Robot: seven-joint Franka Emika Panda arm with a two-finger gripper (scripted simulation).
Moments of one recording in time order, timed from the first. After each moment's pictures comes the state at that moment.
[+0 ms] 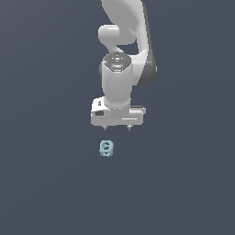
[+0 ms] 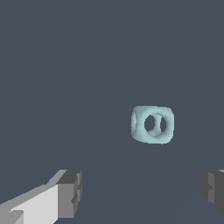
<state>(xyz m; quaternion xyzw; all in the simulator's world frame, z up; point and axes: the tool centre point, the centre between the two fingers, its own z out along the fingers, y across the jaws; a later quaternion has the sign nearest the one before) 0.019 -0.001 0.180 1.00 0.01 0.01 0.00</state>
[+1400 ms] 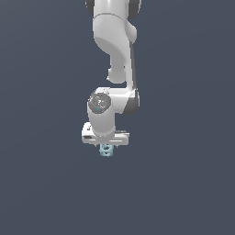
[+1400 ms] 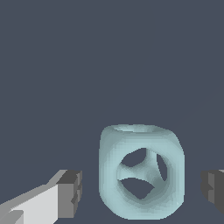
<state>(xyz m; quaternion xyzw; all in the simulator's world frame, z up) 0.049 -0.053 0.074 1.00 -0.03 0.00 0.00</state>
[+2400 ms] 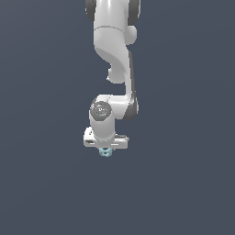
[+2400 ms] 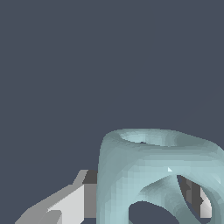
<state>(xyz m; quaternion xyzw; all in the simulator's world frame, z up) 0.049 -0.053 0.040 1.00 -0.03 0.00 0.00</state>
